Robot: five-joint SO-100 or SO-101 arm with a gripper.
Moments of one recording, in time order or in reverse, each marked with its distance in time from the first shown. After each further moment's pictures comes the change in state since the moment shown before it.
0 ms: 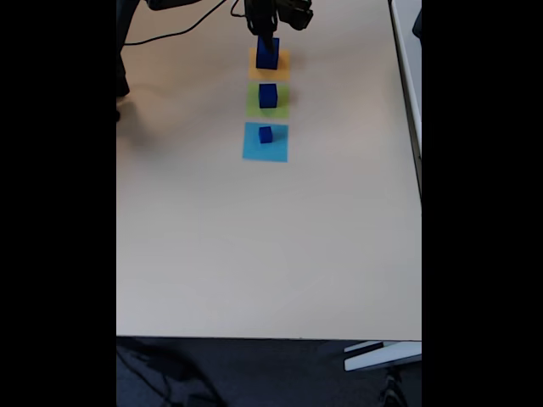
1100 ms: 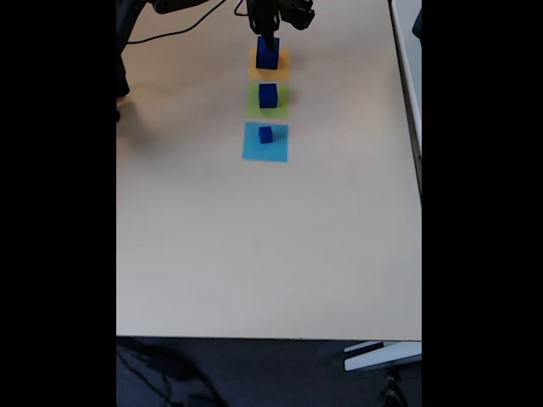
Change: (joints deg) arm -0.6 -4.7 -7.2 4.7 -0.7
